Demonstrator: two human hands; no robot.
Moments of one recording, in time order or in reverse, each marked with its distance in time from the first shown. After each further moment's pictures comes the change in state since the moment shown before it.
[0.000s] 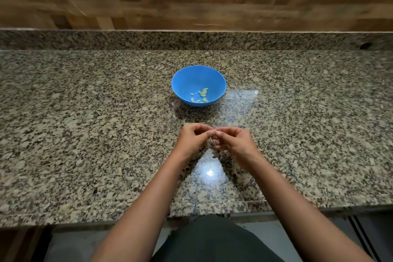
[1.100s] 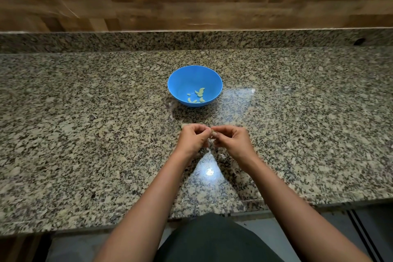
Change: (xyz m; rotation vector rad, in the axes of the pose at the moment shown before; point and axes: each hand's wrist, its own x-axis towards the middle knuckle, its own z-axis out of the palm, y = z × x) left_hand 0.004 0.002 0.010 -0.078 0.015 -0.093; right_hand 0.002 0.006 0.001 -0.204 0.061 -0.158
